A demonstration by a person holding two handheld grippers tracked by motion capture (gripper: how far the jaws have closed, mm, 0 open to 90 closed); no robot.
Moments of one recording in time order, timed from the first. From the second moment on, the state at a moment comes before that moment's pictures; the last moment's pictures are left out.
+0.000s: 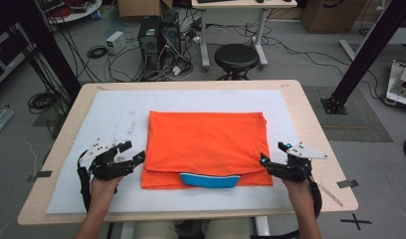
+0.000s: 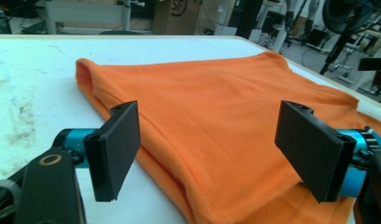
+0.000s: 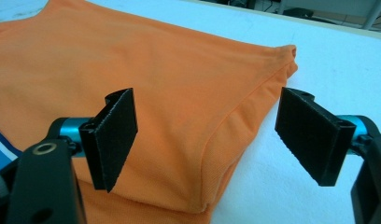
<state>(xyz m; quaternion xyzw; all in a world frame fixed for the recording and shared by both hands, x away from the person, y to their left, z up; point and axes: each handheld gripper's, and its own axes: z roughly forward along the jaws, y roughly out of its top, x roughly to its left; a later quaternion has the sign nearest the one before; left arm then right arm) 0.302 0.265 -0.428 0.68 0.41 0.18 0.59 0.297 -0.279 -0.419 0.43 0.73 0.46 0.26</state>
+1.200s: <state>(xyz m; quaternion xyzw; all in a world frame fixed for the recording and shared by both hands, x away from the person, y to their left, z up) 0.307 0.255 -0.440 0.71 0.49 0.14 0.49 0.291 -0.293 -0.430 0.46 0.72 0.45 0.26</state>
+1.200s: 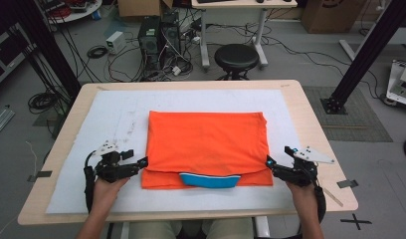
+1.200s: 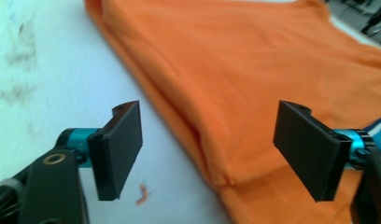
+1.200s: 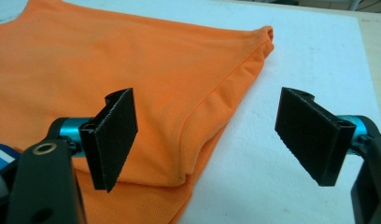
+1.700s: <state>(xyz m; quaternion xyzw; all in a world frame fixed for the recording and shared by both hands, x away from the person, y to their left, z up) 0.305 0.235 -0.451 0.73 0.51 0.14 0.42 0.293 -0.290 -0.432 0.47 0.72 0.45 0.25</state>
